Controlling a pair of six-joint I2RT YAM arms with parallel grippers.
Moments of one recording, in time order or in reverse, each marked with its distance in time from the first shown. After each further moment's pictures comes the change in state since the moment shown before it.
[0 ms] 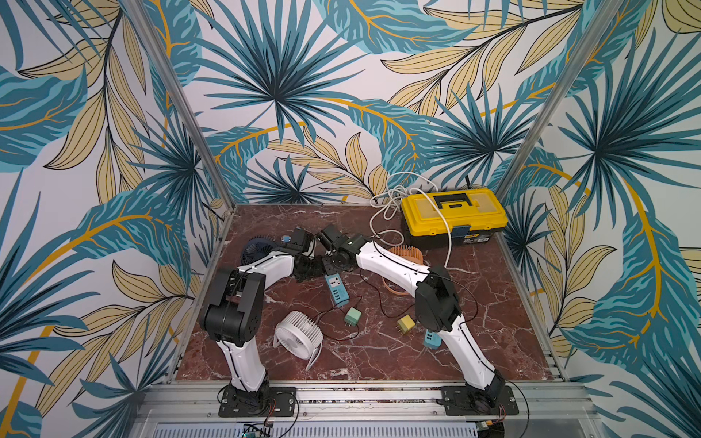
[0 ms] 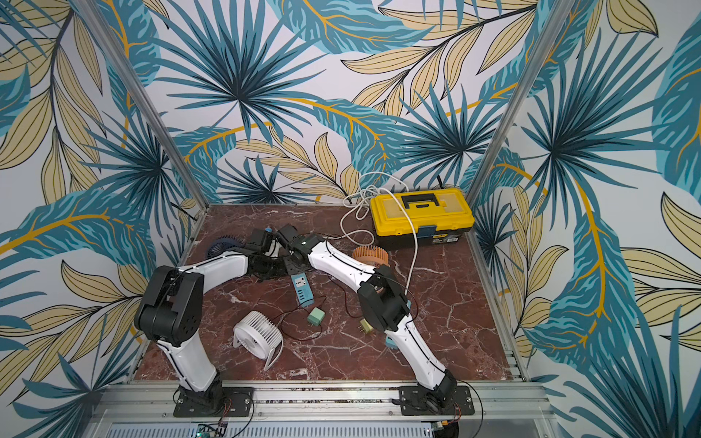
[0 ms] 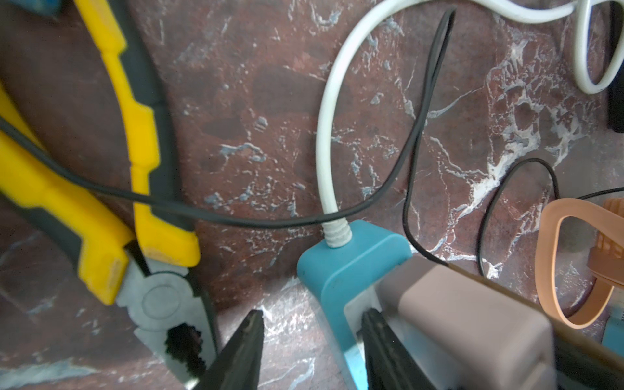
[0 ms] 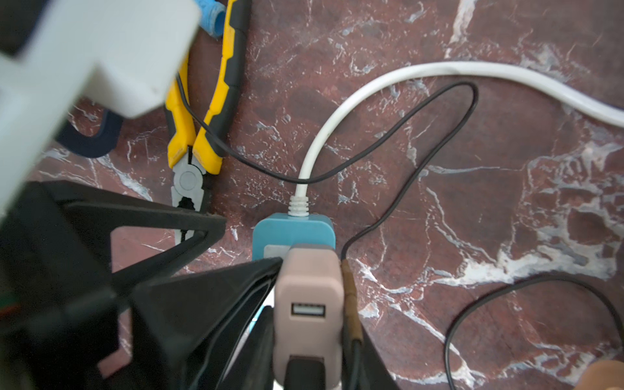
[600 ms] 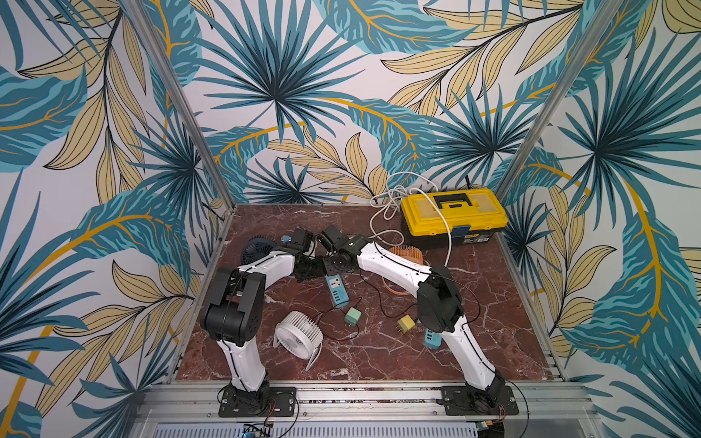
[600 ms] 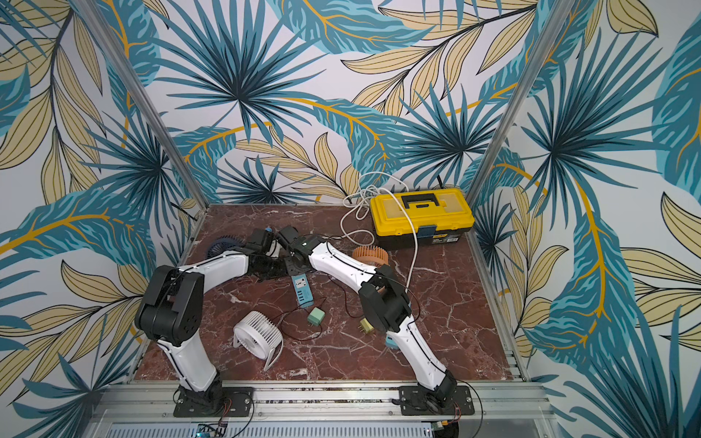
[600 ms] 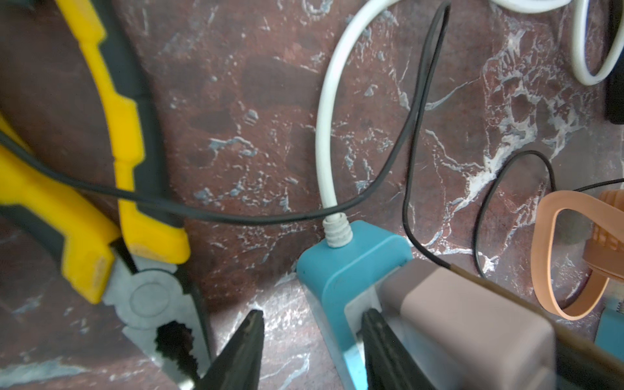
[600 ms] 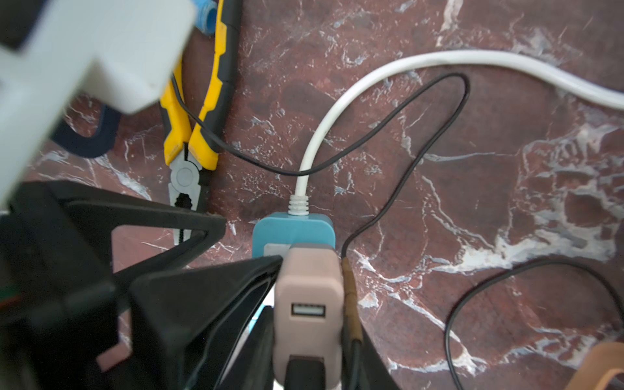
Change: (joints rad) left arm -0.004 0.005 0.011 -0.019 0.011 0.008; right arm 0.005 -0.027 -0.042 0.013 0.015 0.023
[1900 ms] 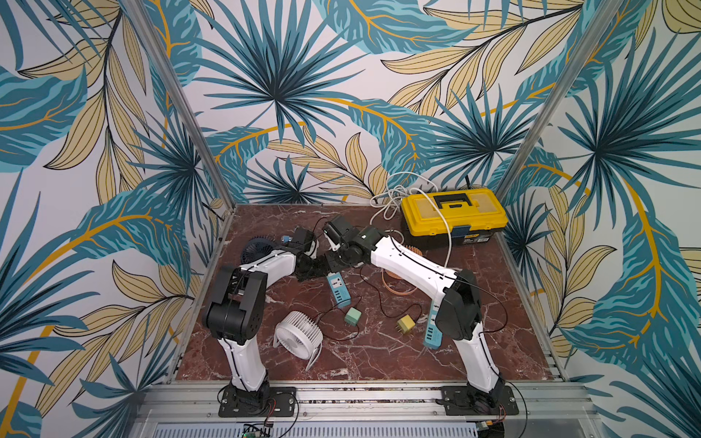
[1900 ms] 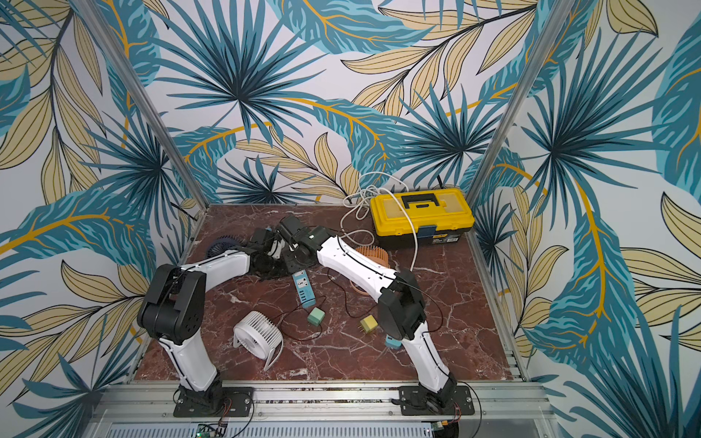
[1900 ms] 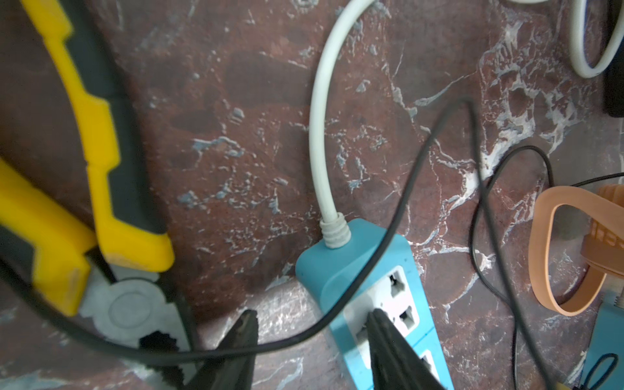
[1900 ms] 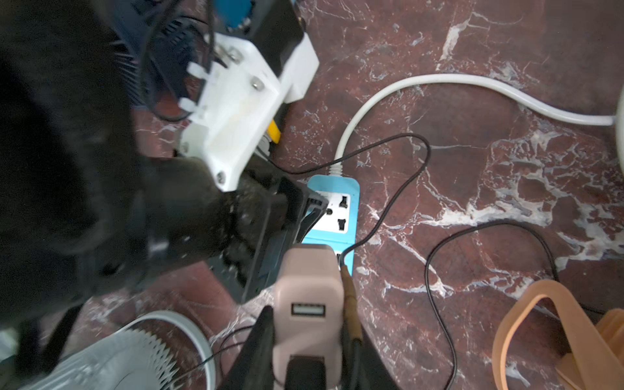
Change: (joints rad) left arm -0.015 0.008 0.006 0.004 0.020 0.003; right arm 0.005 -0.223 -0.064 -0.088 -0.113 -0.047
